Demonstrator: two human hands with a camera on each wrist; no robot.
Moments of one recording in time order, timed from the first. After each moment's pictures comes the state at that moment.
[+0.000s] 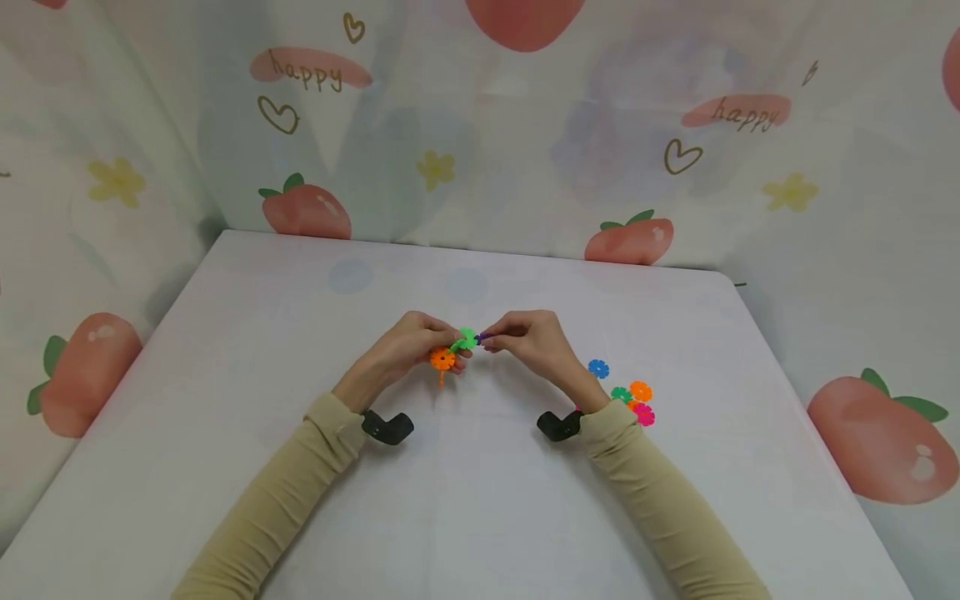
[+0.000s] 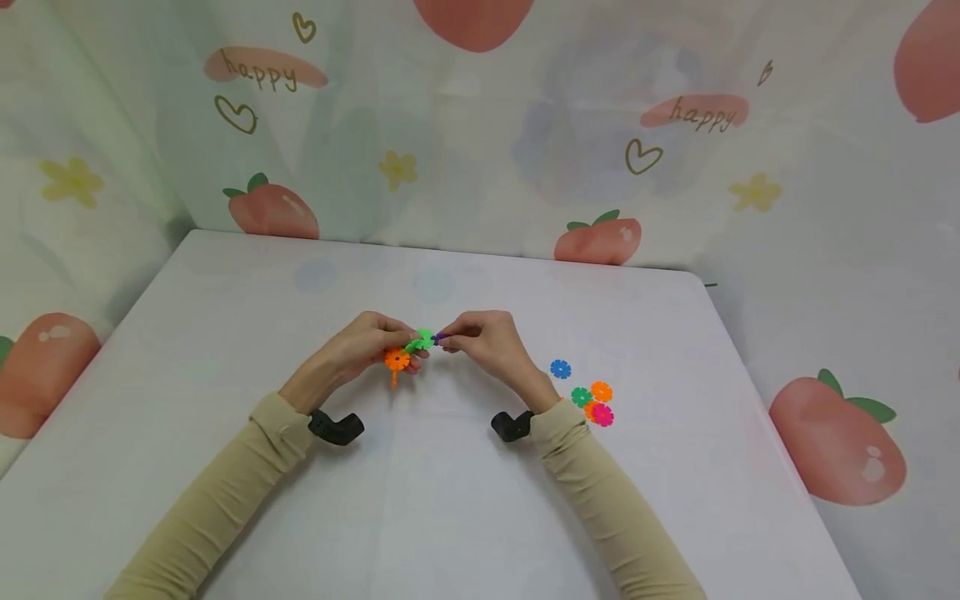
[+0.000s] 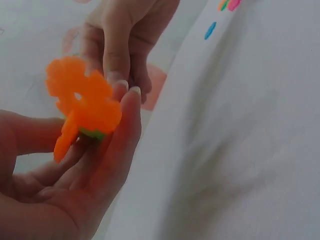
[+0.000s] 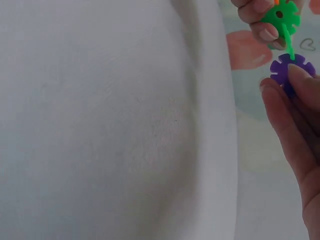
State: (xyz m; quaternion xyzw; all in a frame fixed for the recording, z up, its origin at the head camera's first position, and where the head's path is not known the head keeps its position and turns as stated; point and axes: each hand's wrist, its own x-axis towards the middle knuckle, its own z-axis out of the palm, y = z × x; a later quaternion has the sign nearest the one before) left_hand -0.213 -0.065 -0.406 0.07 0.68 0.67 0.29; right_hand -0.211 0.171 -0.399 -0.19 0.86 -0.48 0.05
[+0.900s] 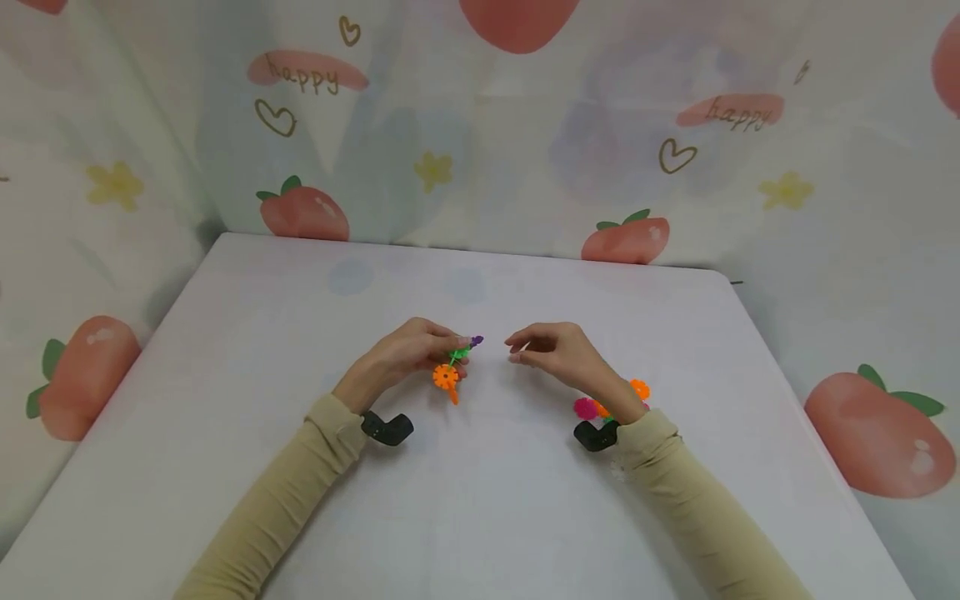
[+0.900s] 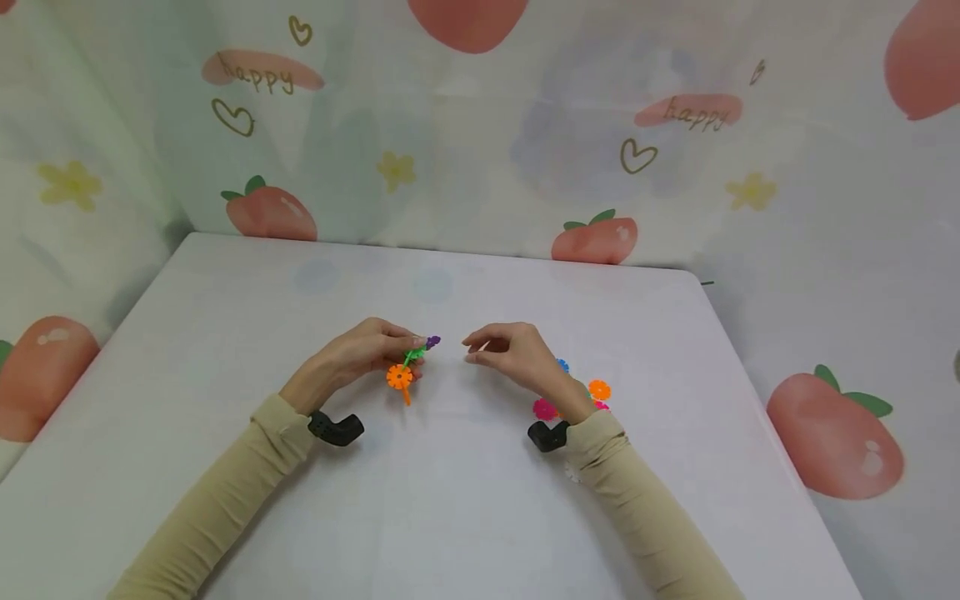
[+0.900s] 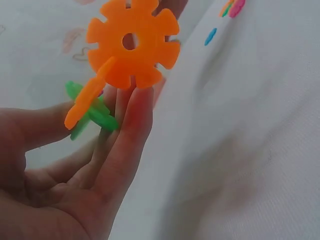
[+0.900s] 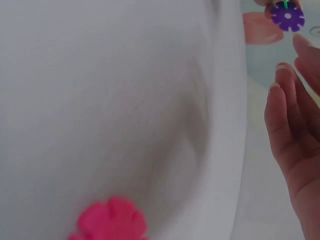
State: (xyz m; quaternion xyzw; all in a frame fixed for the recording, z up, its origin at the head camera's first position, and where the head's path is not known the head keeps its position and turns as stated) left_hand -0.213 -0.060 -0.406 0.04 0.71 0.62 0.32; right_hand -0.193 0.215 -0.393 -0.19 0.89 -0.41 0.09
